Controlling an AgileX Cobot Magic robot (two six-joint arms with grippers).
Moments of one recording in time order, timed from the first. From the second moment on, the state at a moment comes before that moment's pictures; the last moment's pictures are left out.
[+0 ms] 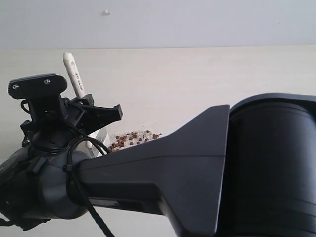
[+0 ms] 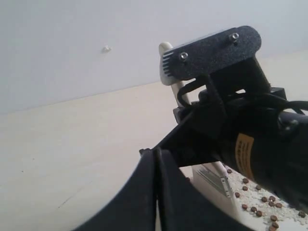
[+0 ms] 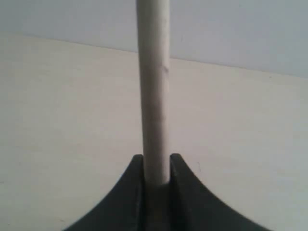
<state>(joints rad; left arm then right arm) -0.56 0.21 0.00 -0.56 0.03 0.58 1.28 2.38 -1.70 -1.42 1.20 1.92</state>
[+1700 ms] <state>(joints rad) -0.56 0.21 0.00 -0.56 0.03 0.58 1.32 2.27 -1.70 -1.49 0.96 1.92</state>
